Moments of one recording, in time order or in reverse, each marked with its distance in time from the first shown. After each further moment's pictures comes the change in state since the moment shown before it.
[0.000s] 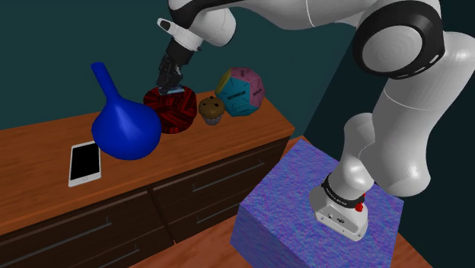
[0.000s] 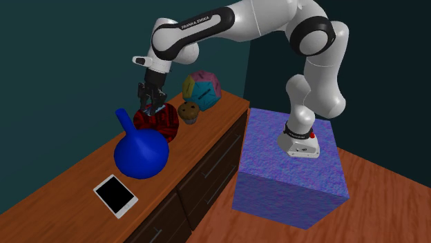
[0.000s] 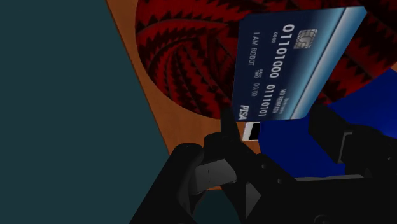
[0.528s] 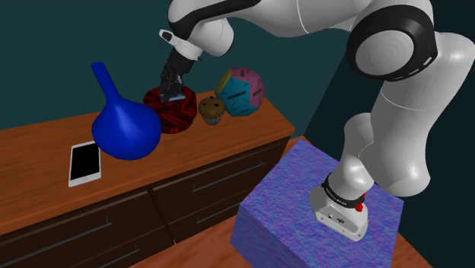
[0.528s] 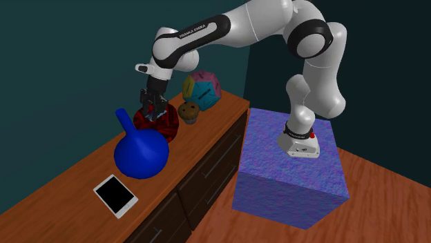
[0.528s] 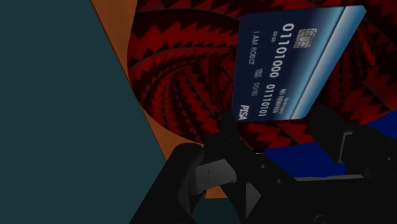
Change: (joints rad) arm -0.008 0.029 0.015 -0.034 0.048 0.042 -0.053
